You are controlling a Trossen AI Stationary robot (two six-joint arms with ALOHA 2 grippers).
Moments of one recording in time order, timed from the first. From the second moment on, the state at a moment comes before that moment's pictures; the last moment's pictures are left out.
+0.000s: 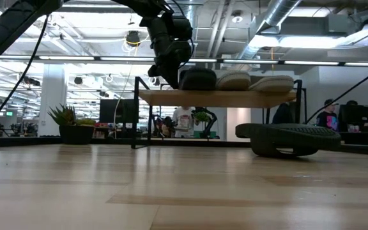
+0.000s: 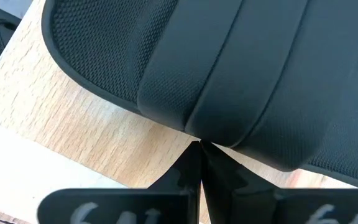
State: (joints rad) left arm 0.55 2.05 2.05 -1.20 0.15 0.00; right arm -0.56 1.03 1.60 -0.81 0.08 -0.33
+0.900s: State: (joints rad) left arm 0.55 2.05 2.11 -1.29 -0.30 0.02; right arm -0.56 1.03 1.60 -0.82 0.08 -0.32
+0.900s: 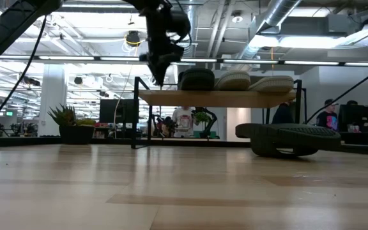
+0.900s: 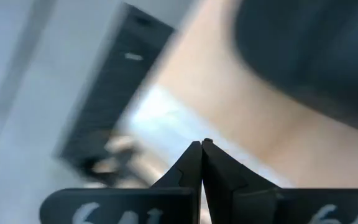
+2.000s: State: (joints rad) left arm 0.29 1.55 2.26 -1.25 -0.52 -0.02; right arm -0.37 0.71 0.92 -0.51 0.04 0.39
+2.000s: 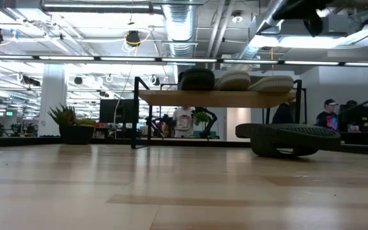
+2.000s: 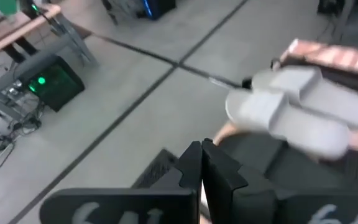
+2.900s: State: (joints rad) left arm -0.12 1.44 2.15 -1.34 -0.74 -0.27; right arm 0.68 0.67 0.69 -1.11 0.64 1.65
